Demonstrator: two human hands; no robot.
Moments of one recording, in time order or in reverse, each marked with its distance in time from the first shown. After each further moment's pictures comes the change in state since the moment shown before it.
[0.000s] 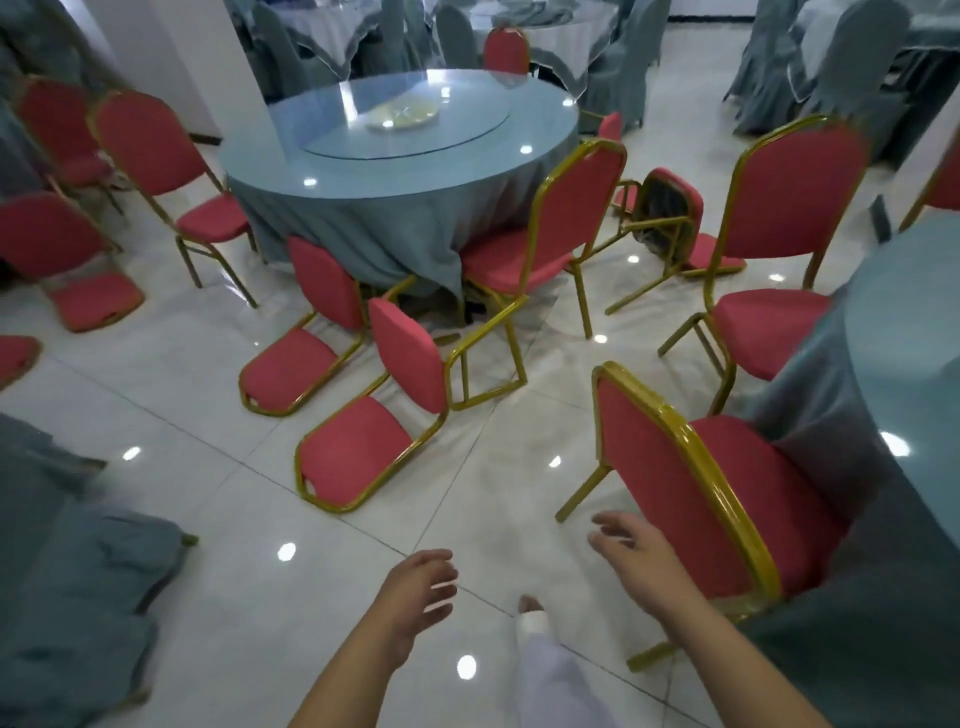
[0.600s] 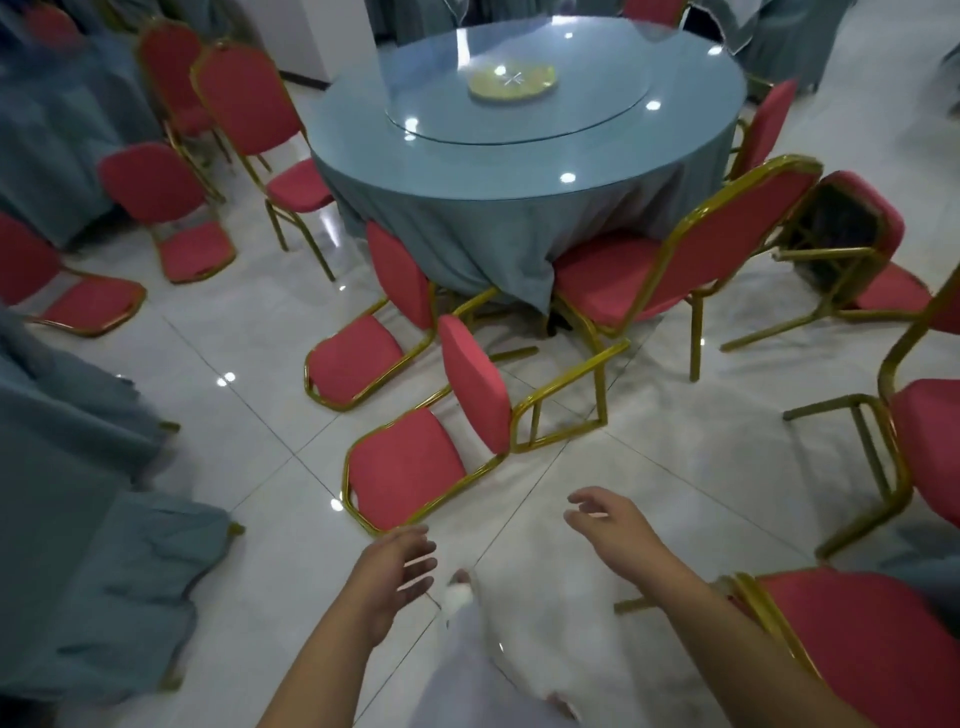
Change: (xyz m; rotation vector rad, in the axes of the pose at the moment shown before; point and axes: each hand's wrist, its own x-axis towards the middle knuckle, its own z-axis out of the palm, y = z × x) left_hand 0.168 0.222 -0.048 -0.282 0.258 -0.012; right_hand 0.322 -0.169 0.076 -0.143 -0.336 -0.013
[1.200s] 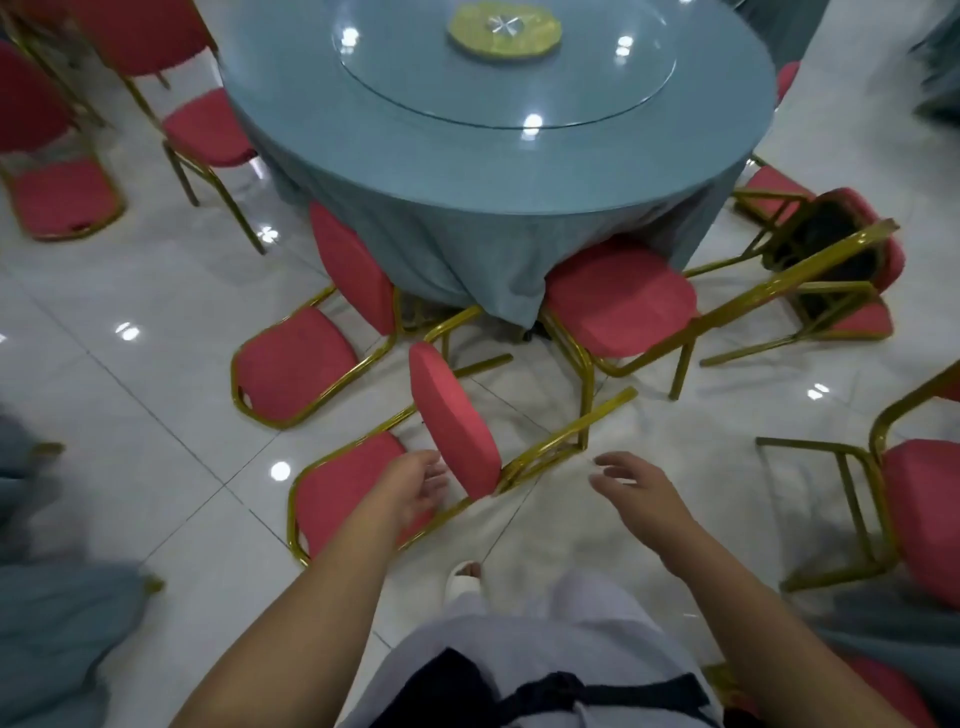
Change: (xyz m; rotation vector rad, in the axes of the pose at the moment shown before) left_hand 0.288 0.234 0.081 0.037 -0.118 -0.165; right_hand 0.225 -0.163 -0.031 -0.040 0.175 0.102
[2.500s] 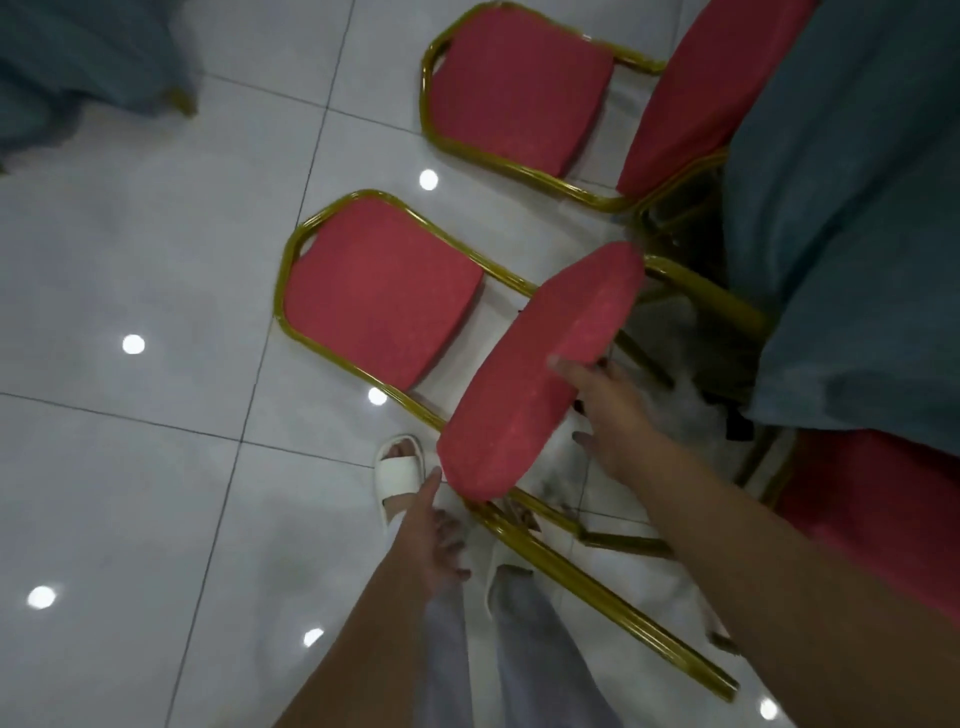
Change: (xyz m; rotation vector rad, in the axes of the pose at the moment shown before) left_hand 0.296 -0.164 0.158 -1.486 0.243 -0.503; right_hand 0.435 -0.012 0.248 -0.455 -0.689 0.152
